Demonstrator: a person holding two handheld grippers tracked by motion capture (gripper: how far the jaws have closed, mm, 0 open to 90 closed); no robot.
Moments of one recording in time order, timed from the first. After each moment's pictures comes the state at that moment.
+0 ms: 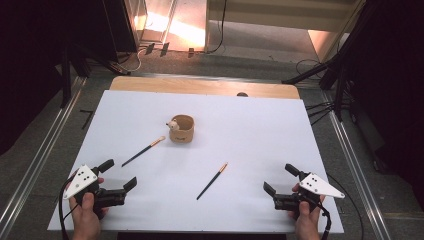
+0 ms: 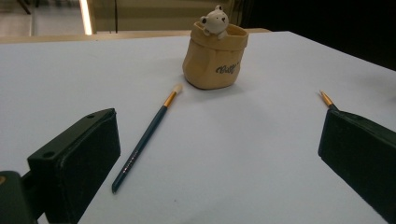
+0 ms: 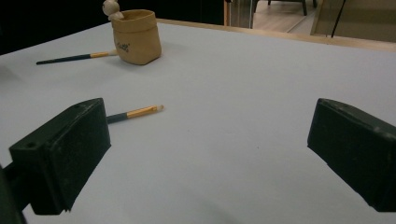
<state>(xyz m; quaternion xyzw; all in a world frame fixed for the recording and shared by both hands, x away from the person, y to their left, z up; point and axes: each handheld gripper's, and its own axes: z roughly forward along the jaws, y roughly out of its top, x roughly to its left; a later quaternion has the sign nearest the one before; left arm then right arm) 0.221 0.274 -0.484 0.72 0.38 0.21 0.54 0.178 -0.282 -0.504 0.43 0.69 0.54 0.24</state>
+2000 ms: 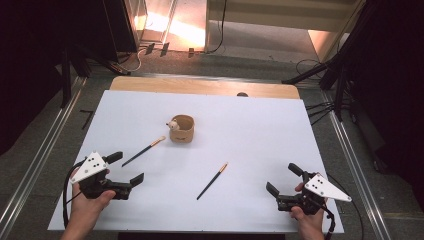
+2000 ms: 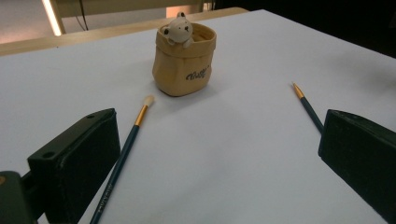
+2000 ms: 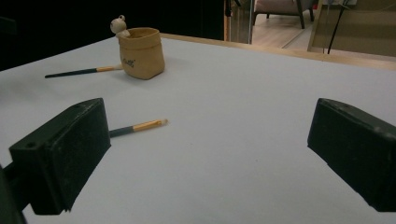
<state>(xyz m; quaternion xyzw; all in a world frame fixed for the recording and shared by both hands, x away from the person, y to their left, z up) 0.239 0.253 -0.443 0.78 0.34 0.17 0.50 0.171 -0.284 -0.494 0.42 0.67 0.55 0.25</state>
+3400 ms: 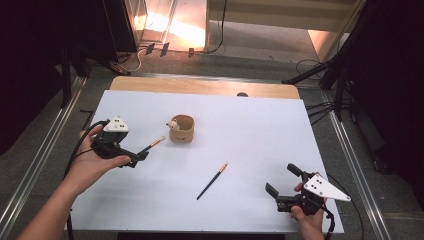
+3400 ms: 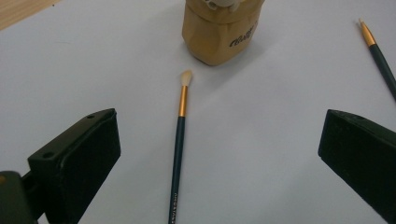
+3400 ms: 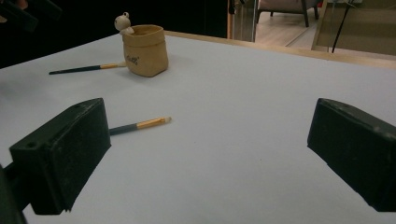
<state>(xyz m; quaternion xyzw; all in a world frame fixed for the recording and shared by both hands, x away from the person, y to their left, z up) 0.323 0.227 -0.407 0.88 0.34 0.13 0.32 0.170 -0.283 -0.493 0.42 0.68 0.55 0.24</state>
